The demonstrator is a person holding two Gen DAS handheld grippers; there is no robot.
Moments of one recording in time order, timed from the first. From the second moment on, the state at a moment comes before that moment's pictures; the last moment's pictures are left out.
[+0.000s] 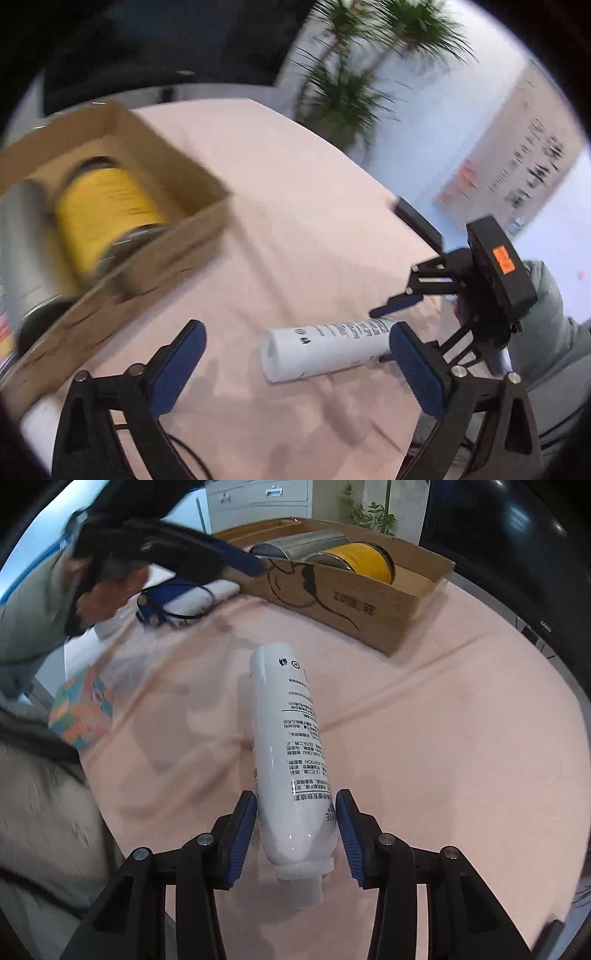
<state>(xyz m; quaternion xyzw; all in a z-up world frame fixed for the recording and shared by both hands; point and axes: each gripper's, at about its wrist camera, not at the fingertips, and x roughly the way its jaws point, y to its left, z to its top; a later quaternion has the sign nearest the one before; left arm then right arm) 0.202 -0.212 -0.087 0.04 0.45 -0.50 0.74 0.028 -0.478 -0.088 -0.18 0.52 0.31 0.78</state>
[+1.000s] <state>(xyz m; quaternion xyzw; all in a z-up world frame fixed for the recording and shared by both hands) 0.157 -0.228 -0.157 0.00 0.66 -0.37 0.65 0.116 -0.521 -0.090 0.22 0.56 0.20 0.77</state>
